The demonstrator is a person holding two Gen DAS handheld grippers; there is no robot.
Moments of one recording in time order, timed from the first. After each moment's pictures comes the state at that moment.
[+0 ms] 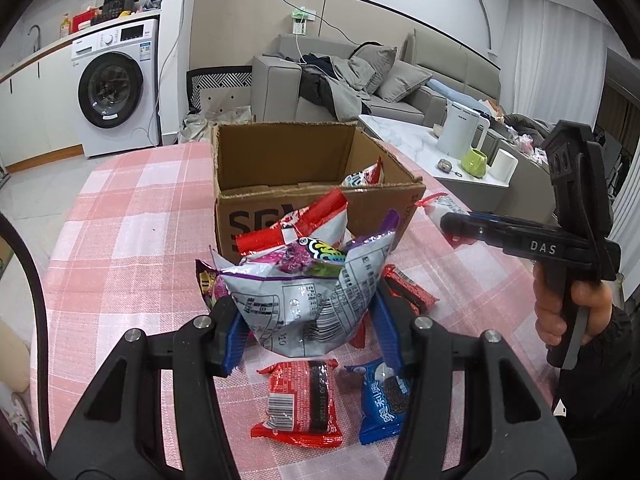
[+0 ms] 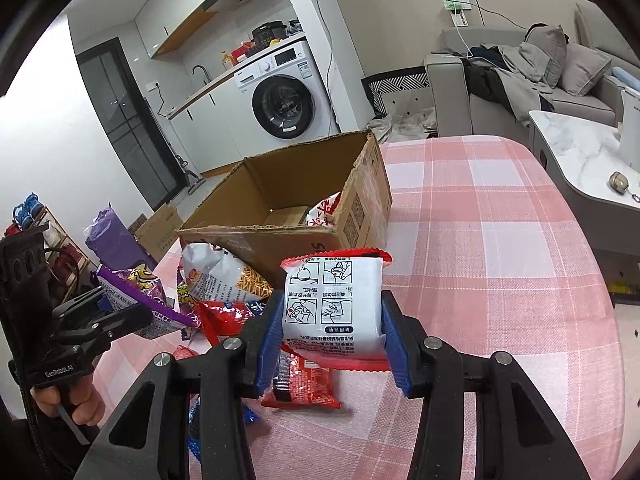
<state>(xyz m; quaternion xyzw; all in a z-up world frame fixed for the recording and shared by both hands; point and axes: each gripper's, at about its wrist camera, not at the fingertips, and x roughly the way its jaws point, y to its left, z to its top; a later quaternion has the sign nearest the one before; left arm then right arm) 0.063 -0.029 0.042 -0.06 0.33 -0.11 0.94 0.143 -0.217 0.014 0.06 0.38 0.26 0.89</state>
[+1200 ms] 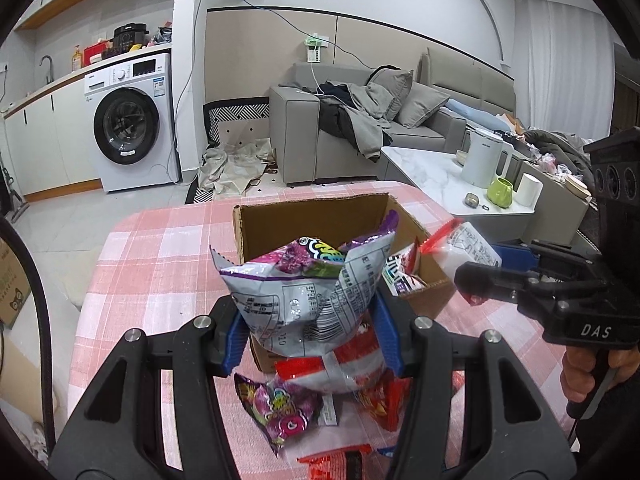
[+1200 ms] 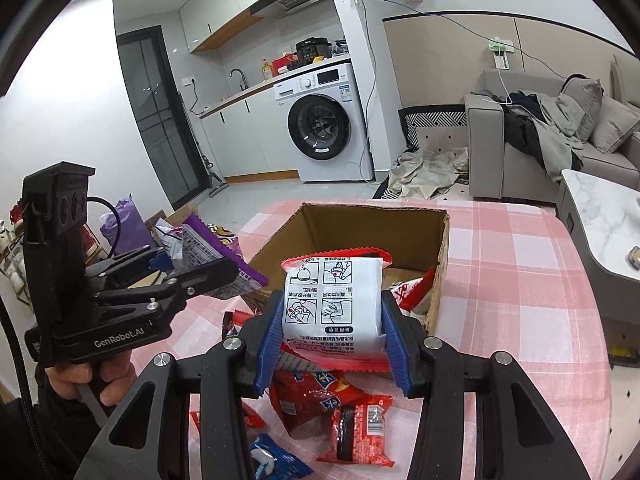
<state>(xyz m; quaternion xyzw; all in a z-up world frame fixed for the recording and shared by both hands) 0.140 -0.024 0.106 -0.03 0.29 -0.07 0.95 0.148 -0.155 0.077 0.02 0.33 0.30 0.89</state>
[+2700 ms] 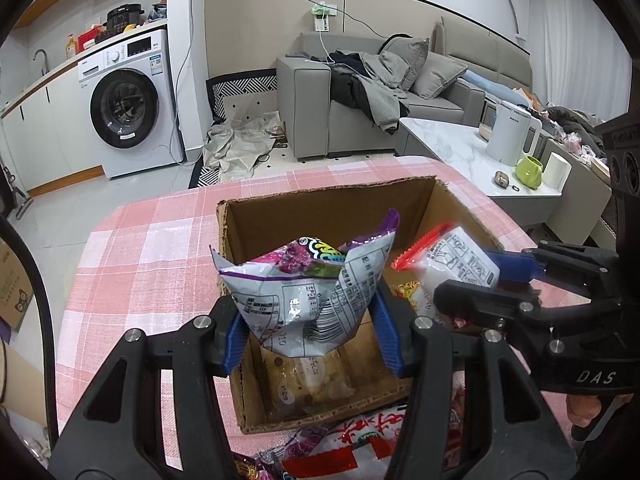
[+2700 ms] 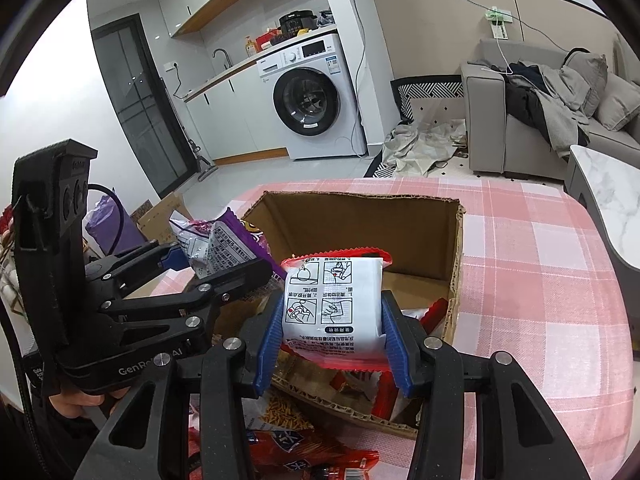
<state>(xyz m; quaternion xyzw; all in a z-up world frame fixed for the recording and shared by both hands) 0.276 -0.030 0.045 -0.01 0.35 -0.05 0.94 0.232 -0.125 0.040 0.01 0.38 0.29 0.88</state>
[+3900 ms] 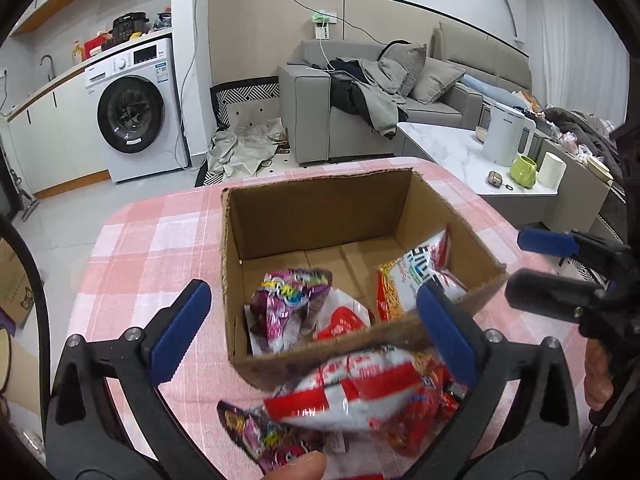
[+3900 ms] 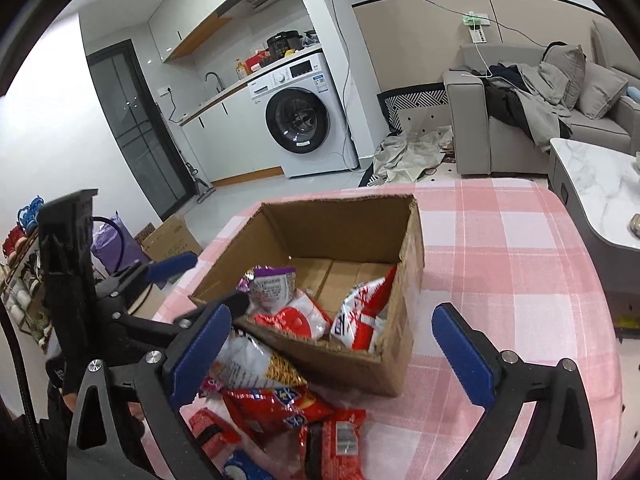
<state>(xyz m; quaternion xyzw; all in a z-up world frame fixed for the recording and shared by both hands) 0.224 -0.043 0.051 0.00 0.33 -0.04 0.94 0.196 -0.175 0.055 0.05 0.36 0.27 0.89</state>
